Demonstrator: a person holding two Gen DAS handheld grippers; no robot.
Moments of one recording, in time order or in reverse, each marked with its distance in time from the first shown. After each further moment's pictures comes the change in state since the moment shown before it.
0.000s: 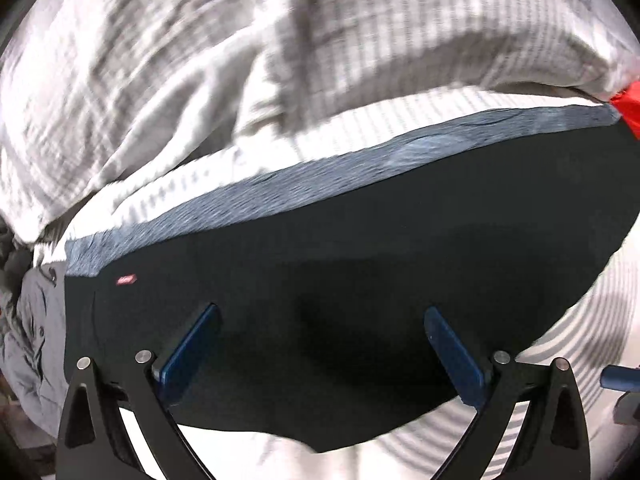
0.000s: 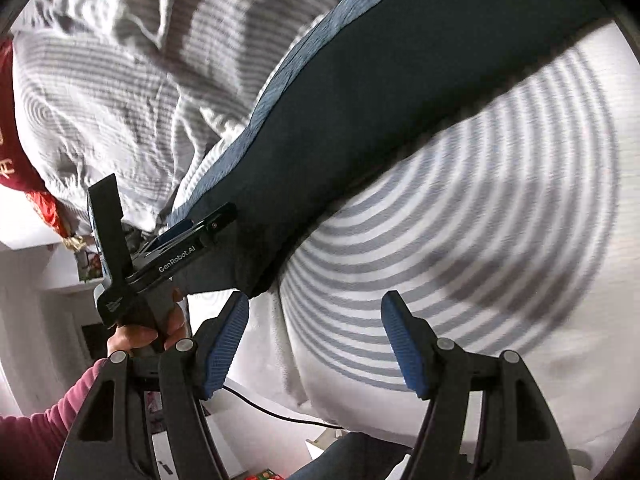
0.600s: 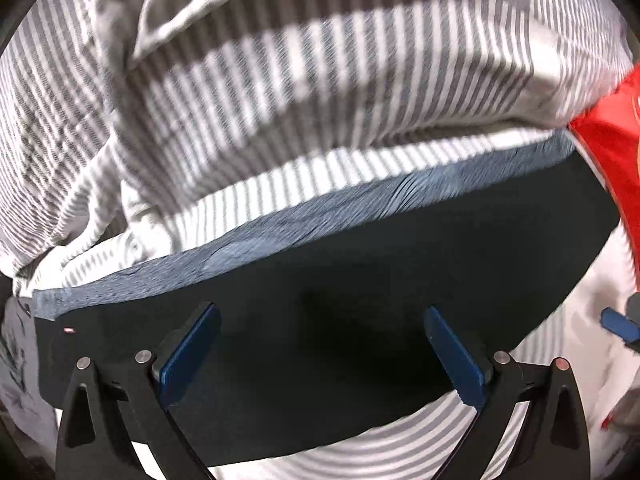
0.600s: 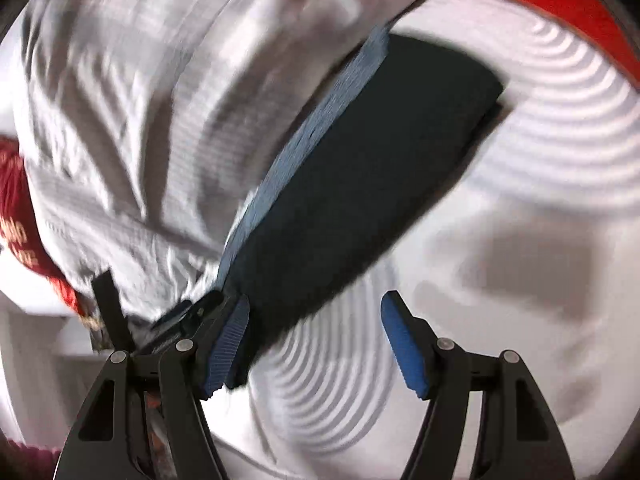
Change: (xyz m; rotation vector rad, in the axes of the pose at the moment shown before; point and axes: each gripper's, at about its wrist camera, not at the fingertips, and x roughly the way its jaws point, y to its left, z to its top) left arm -0.021 -0.131 0.062 -0.022 -0.063 -0.074; right arm -0.125 -0.111 0.086 0.103 -0.297 0.040
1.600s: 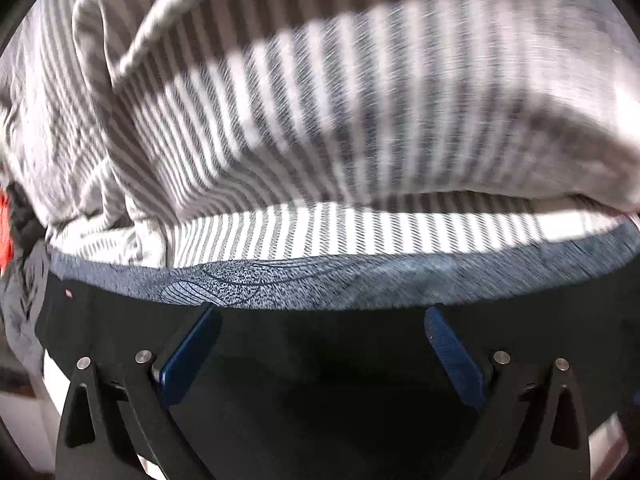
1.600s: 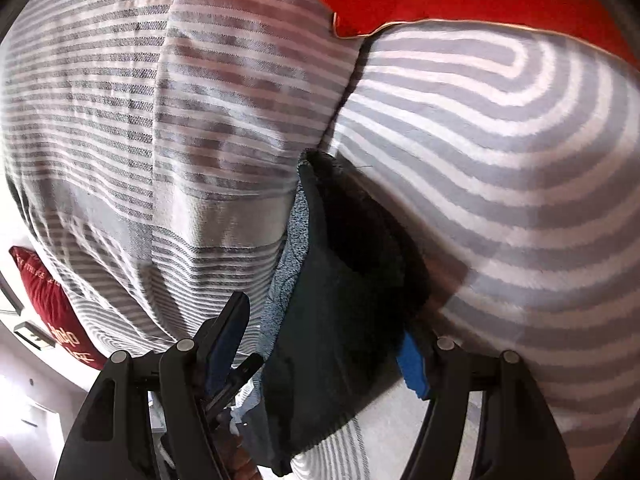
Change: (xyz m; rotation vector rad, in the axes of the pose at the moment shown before) left arm 0.043 -0.051 0.042 -0.257 -0.051 0.249; right arm 0.019 -0.072 0.081 0.202 -0.186 0.229
